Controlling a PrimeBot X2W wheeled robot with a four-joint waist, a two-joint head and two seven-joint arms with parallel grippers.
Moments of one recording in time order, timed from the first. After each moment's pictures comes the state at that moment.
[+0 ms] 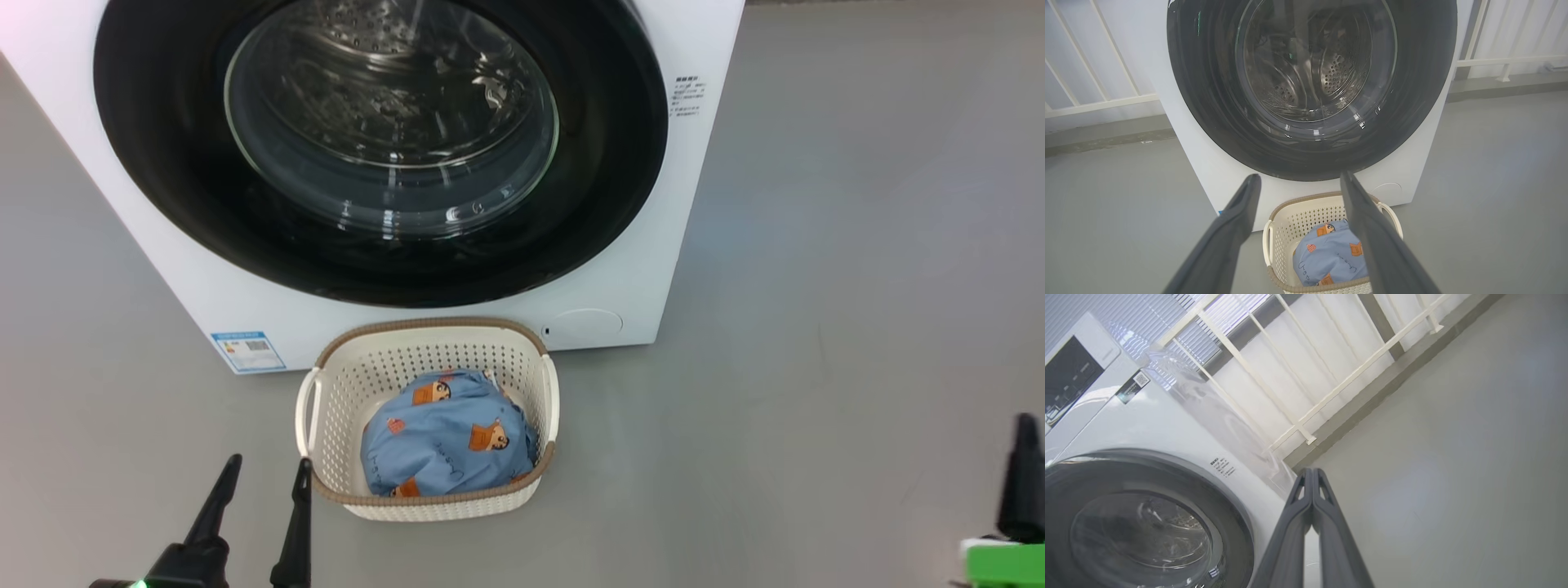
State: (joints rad) left arm 0.05 0.04 -0.01 0.11 -0.04 -0.08 -0.26; right arm 0.02 -0.04 -0.31 0.10 0.72 0.12 -0.25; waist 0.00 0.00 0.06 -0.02
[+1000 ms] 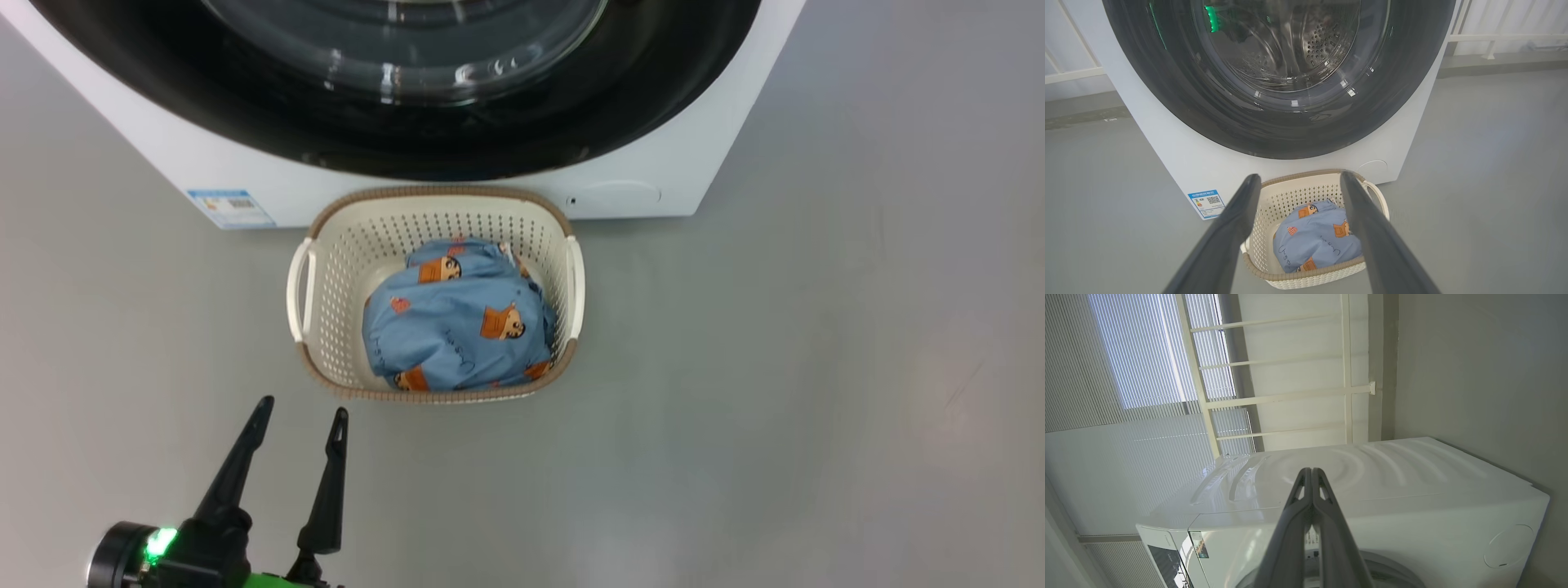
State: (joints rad) left arm 0.02 0.05 -0.08 -0.05 -0.04 -0.09 -0.26; right arm -0.48 -0.25 -0.67 0.45 1.81 0.12 0.40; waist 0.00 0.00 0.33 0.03
